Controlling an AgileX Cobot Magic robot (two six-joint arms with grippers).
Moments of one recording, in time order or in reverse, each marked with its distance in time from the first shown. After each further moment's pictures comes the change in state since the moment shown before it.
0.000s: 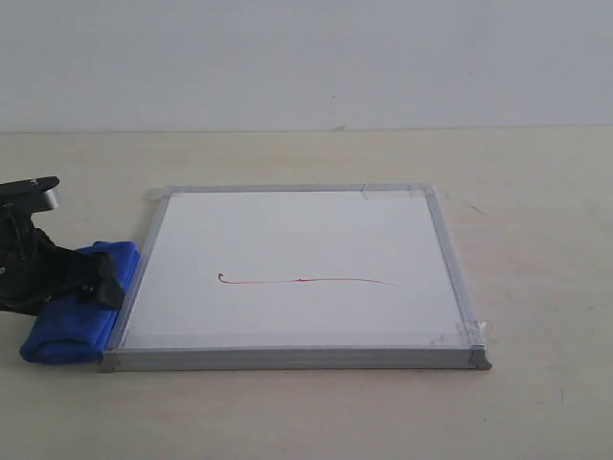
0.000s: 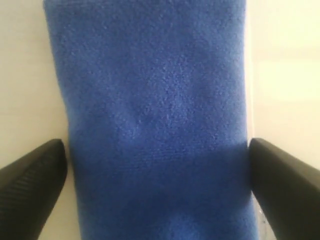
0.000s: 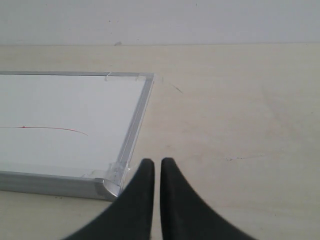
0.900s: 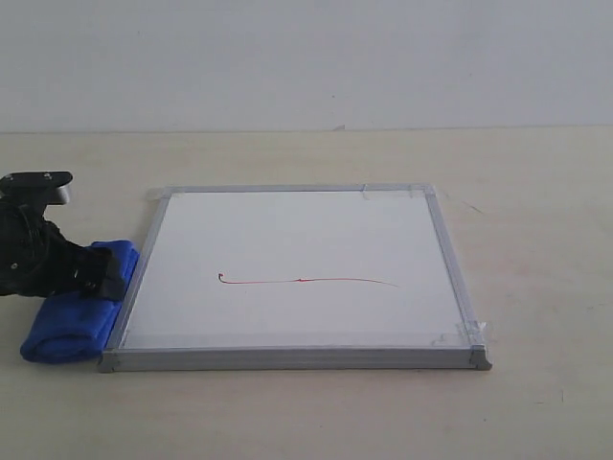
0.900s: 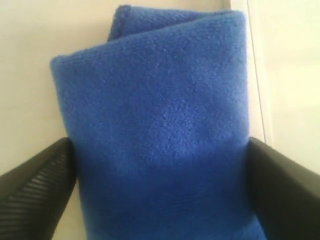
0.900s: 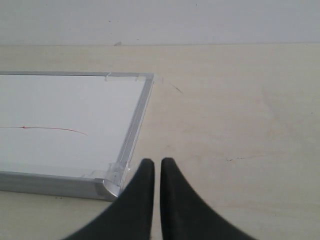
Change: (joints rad) left arm -0.026 0.060 -0.024 0.018 -0.092 0.058; right arm 0.000 0.000 0.000 0.000 0.000 0.000
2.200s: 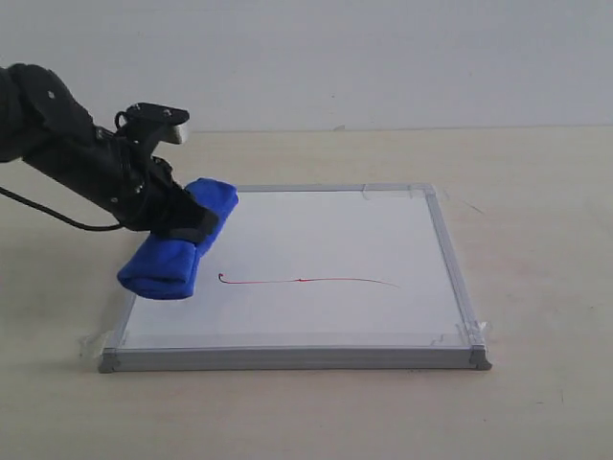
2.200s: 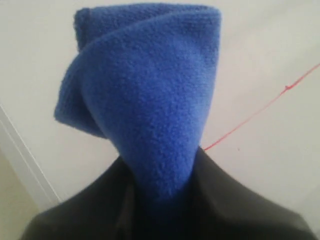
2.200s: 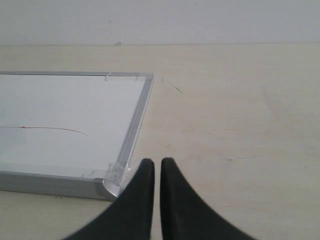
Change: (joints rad) left arm -0.229 0.039 -0.308 -0.042 0.197 0.140; right arm 0.000 0.000 0.000 0.000 0.000 0.000
